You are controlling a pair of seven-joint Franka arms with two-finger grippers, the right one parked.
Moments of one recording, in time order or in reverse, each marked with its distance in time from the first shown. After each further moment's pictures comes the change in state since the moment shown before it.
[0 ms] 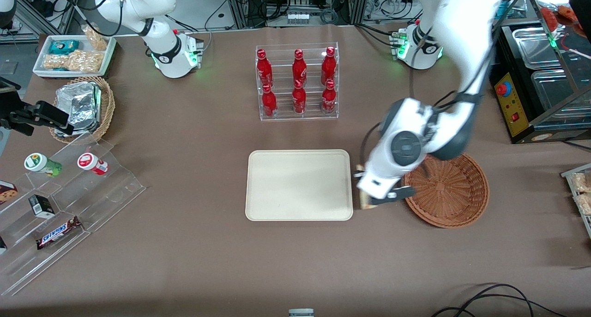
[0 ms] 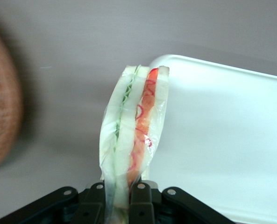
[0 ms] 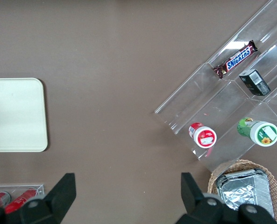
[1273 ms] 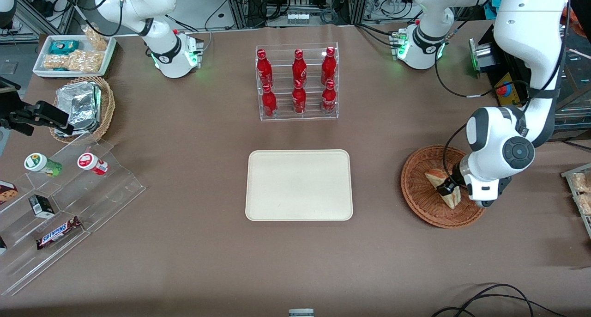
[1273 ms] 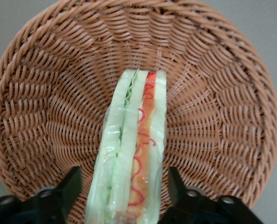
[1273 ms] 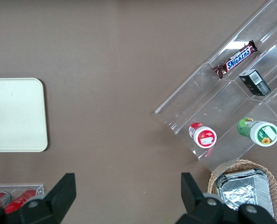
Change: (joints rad) arm 0.388 -0.195 0.103 -0.469 0.001 0.255 -0.128
